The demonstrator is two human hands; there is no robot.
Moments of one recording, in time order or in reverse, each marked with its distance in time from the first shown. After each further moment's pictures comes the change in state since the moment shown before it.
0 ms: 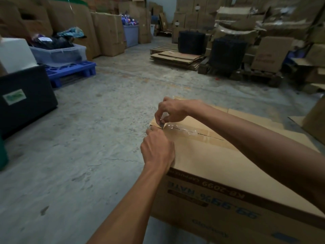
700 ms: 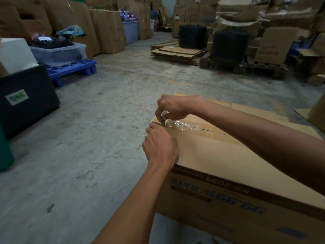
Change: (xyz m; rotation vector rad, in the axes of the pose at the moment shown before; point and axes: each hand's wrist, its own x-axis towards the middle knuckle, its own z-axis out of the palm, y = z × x) left_hand -0.003 0.003 0.003 -0.023 0.013 -0.073; right_hand -0.001 -0.005 0.000 -0.099 0.060 -0.157
